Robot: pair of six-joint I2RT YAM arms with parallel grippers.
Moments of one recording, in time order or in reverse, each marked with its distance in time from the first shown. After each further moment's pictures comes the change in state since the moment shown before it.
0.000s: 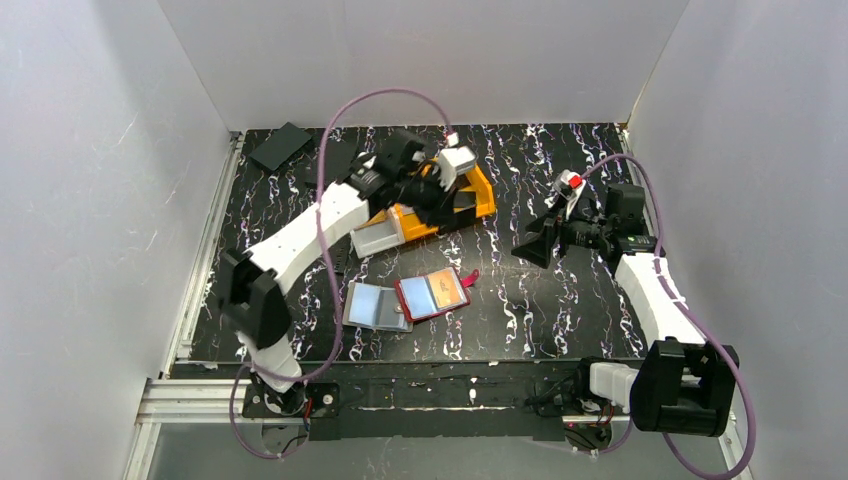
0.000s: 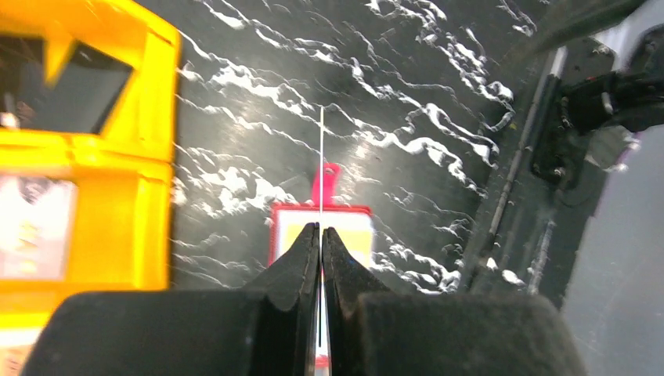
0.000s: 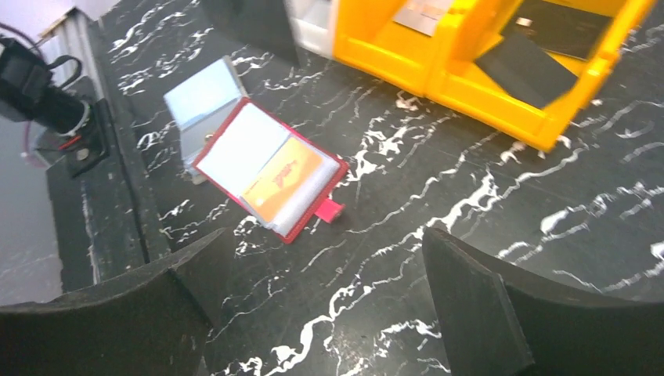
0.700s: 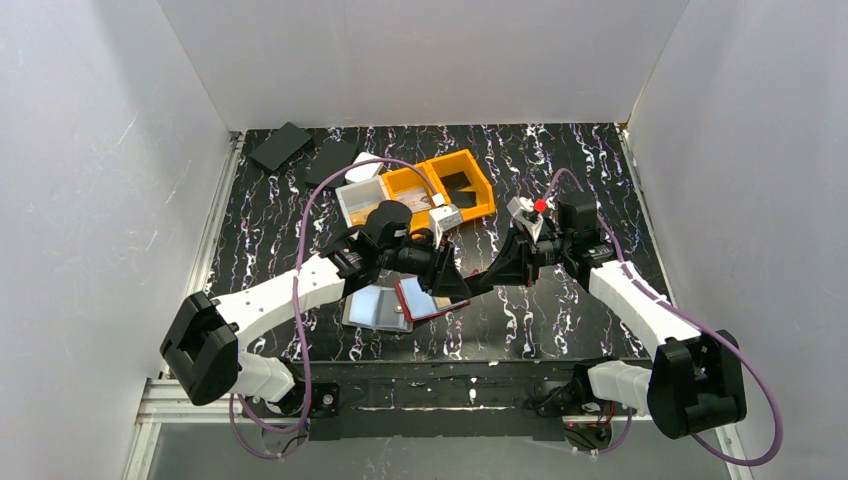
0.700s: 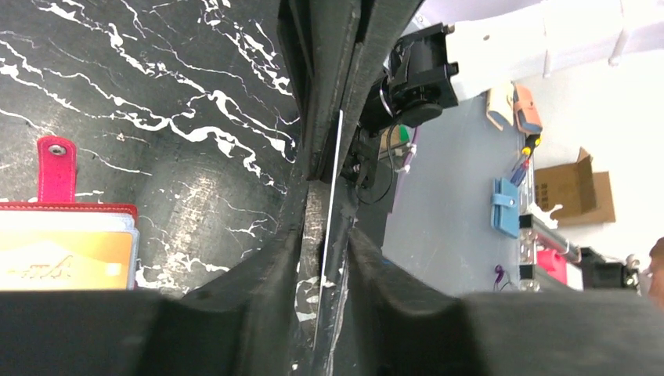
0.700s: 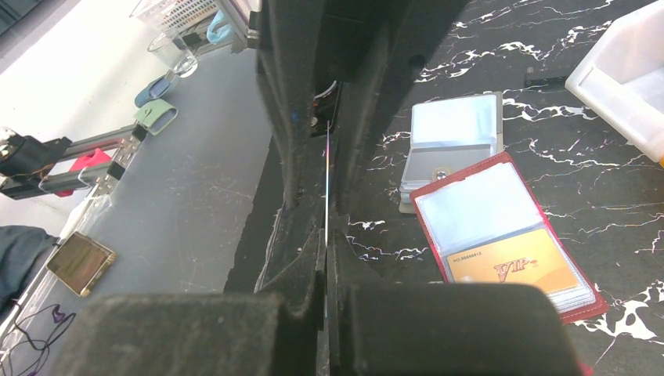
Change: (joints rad) left arm -0.157 -0.278 -0.539 0.542 0.163 -0.500; right arm 0.298 0.002 -0.095 0.222 -0.362 0.155
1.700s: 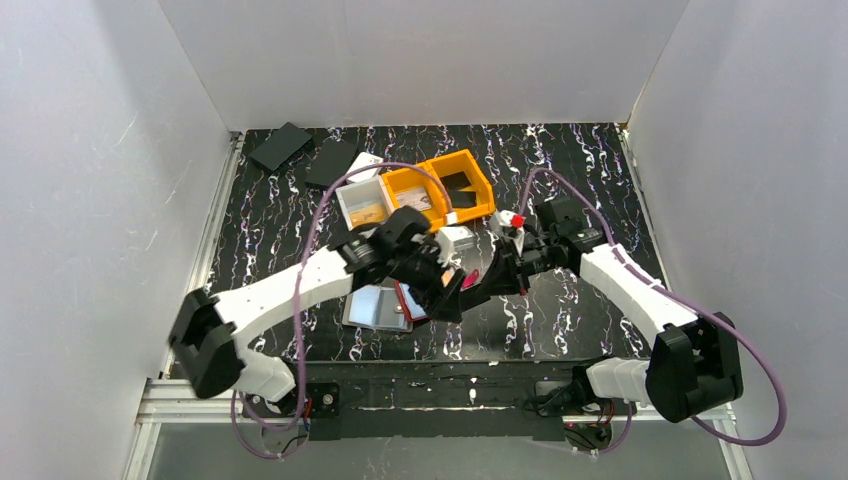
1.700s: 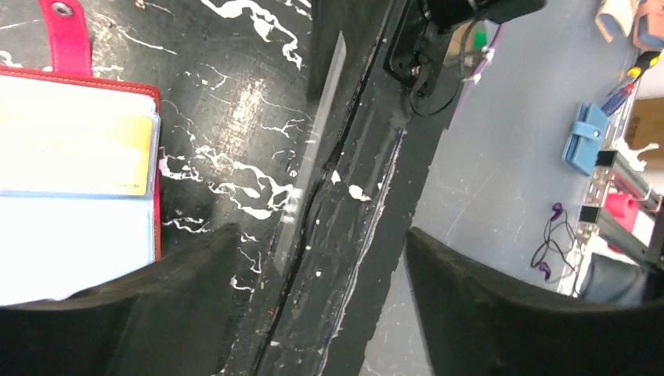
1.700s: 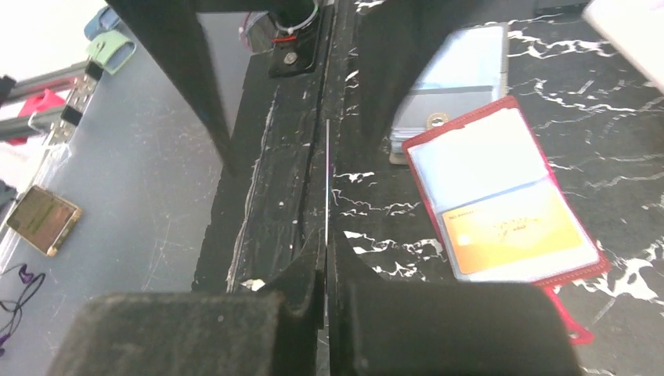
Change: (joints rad) left arm -0.078 0.104 0.230 -0.550 -0.140 0.240; right arm 0.111 0.080 0.150 -0.584 0.198 -0.535
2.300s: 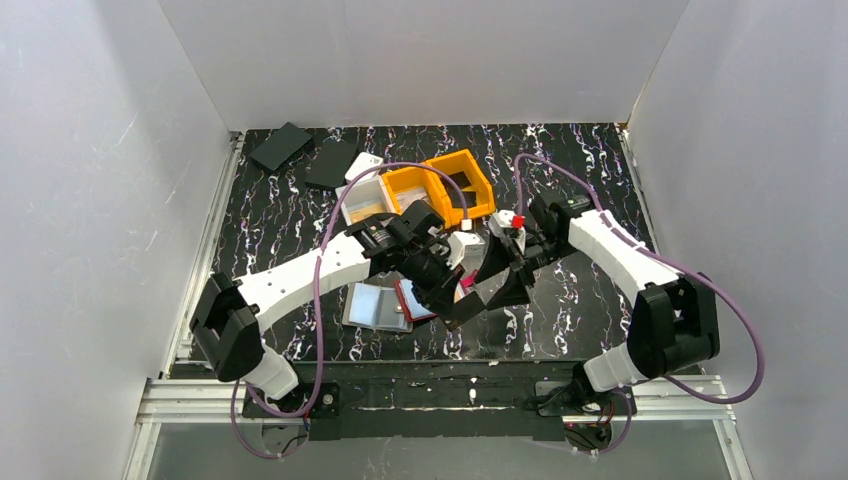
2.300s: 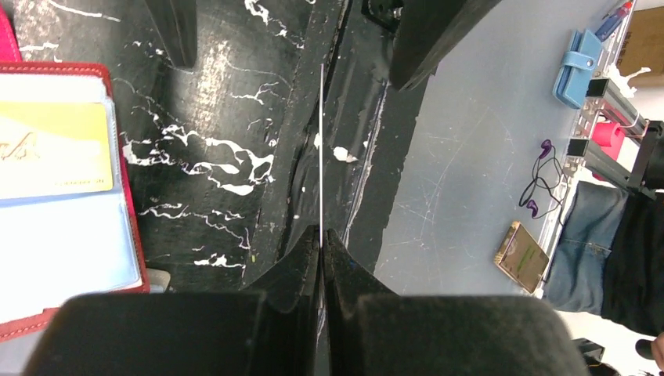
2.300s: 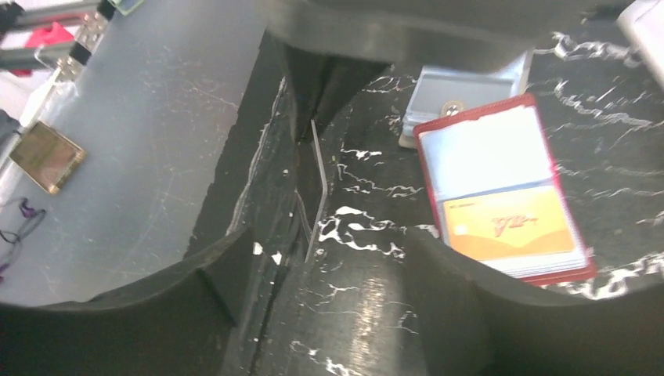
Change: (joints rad) left arm 0.018 0.063 0.065 -0.150 0.083 0.107; right arm -0.045 0.218 0.271 -0.669 0.004 -0.705
